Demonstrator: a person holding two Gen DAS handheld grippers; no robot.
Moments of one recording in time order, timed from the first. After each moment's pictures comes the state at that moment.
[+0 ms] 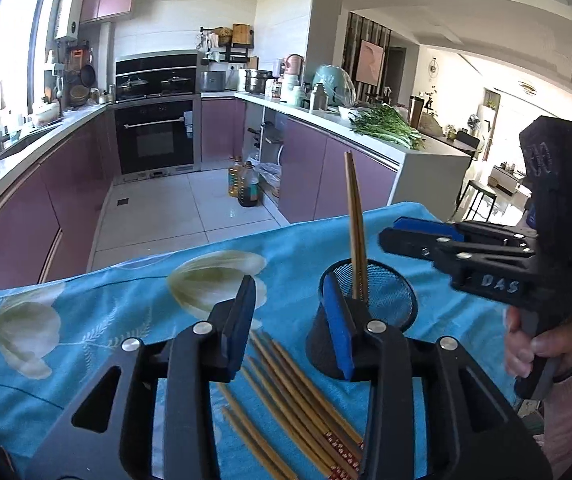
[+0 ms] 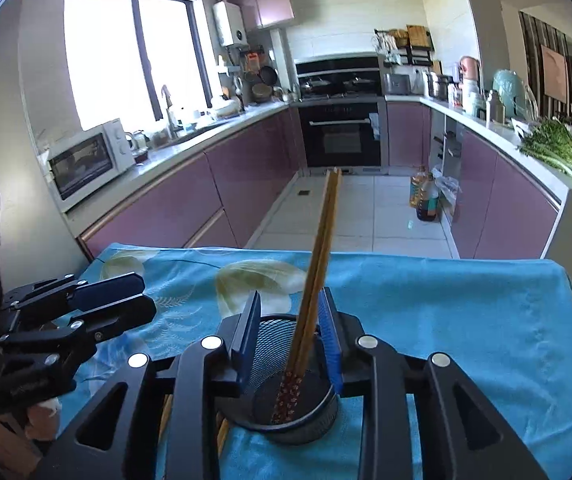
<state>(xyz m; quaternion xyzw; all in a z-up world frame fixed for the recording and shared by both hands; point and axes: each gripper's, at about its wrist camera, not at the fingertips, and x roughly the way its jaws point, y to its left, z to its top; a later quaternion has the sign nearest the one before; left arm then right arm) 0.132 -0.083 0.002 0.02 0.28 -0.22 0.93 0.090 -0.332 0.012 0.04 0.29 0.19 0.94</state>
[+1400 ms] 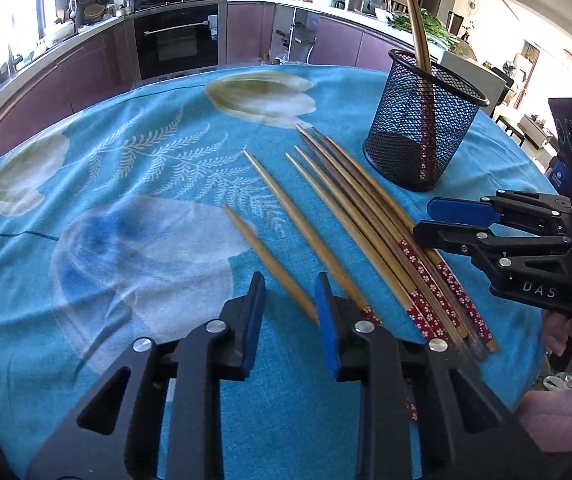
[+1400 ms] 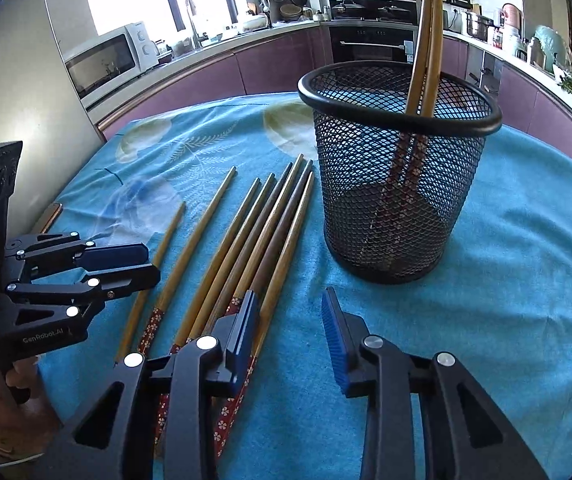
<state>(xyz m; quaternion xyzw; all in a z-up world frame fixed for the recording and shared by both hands) 0.096 -0.039 -0.131 0.04 0.45 -0.17 0.88 0.056 -0.272 -0.101 -0.02 0.43 0.21 0.88</state>
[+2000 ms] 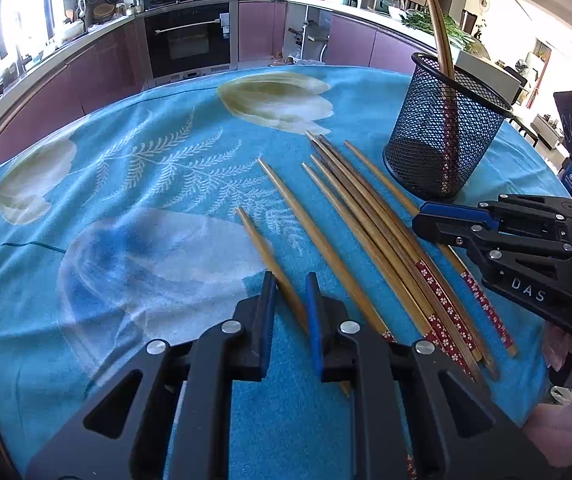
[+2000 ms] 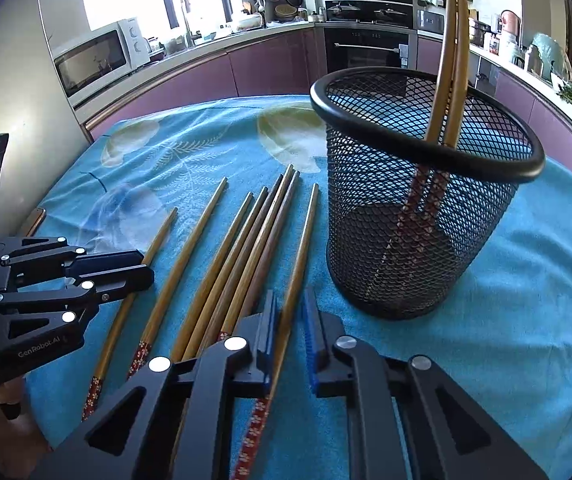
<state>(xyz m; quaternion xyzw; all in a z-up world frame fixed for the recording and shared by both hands) 0.111 -0.042 -0.132 0.04 0.45 -0.15 0.88 0.075 -0.260 -0.105 -0.01 0.43 0.20 0.88</state>
